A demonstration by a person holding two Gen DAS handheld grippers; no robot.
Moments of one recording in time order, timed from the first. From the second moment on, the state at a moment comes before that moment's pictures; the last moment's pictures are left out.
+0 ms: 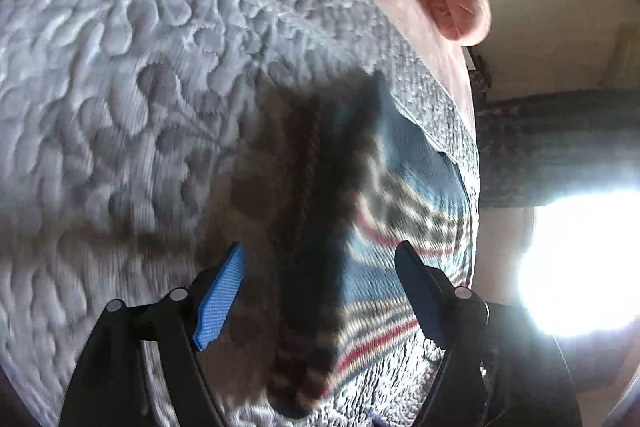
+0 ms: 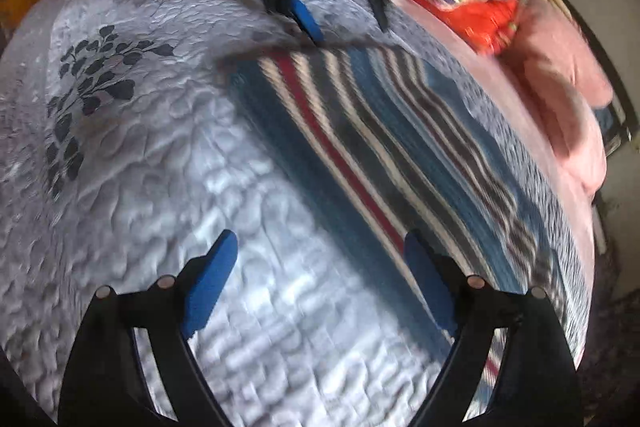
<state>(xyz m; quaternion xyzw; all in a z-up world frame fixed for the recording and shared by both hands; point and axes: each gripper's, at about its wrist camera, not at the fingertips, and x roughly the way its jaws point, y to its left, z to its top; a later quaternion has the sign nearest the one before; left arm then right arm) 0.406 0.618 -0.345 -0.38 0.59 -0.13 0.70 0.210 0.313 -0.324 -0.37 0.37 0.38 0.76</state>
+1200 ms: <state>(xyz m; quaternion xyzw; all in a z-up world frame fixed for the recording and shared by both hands) 0.510 0.566 -0.373 -0.34 0.61 -0.22 0.68 0.259 0.401 -0.351 -0.38 0.31 0.34 0.80</state>
